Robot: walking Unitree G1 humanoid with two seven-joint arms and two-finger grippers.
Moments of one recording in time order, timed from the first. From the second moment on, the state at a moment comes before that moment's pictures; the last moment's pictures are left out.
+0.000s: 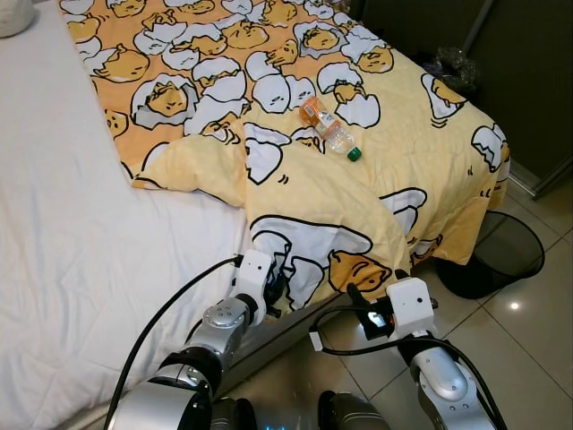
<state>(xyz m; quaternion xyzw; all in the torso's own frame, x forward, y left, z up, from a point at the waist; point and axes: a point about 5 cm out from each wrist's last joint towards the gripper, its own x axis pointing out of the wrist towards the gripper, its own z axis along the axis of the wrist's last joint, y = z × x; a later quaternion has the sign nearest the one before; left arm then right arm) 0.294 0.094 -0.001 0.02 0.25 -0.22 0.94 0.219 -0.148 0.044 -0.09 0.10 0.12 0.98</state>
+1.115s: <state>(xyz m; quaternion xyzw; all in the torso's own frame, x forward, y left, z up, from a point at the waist) 0.293 0.110 0.007 0.16 0.22 -0.38 0.88 0.222 -0.148 0.035 -0.09 0.12 0.12 0.98</state>
